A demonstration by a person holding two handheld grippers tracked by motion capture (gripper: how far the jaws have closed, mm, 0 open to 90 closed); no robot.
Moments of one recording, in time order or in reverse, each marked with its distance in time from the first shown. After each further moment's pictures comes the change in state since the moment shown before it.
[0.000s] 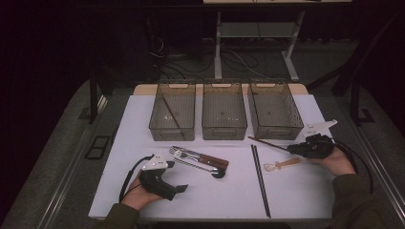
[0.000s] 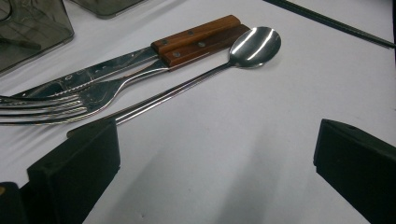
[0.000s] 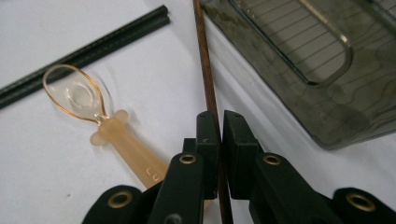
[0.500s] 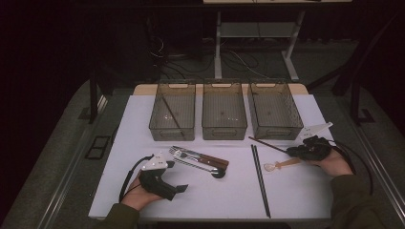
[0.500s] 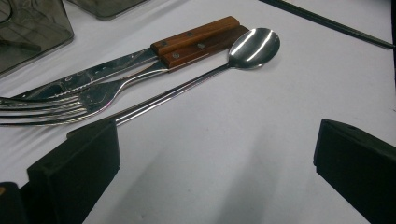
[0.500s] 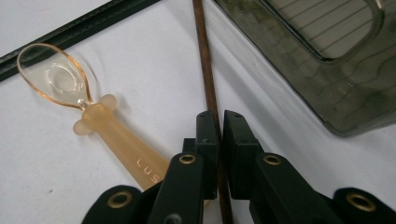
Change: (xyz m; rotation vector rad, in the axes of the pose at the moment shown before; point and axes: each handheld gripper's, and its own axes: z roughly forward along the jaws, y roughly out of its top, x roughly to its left) left arm 0.000 0.000 0.000 -0.003 -0.002 0.003; right arm 0.000 -0.007 0.012 0.052 -0.004 0.005
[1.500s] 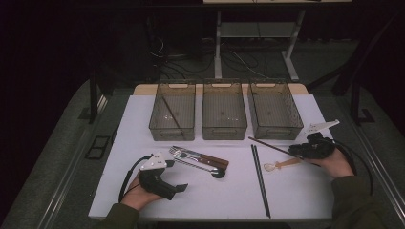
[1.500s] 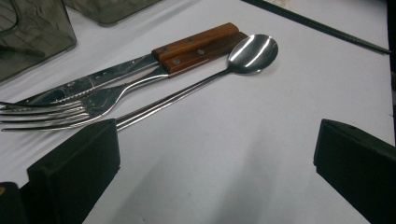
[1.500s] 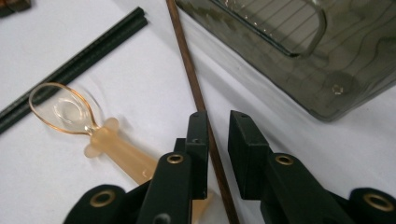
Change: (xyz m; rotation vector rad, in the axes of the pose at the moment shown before) left arm 0.000 0.000 -0.001 -0.010 0.000 -0.001; right arm -0.002 -0.001 -0.008 -0.038 -0.012 0.170
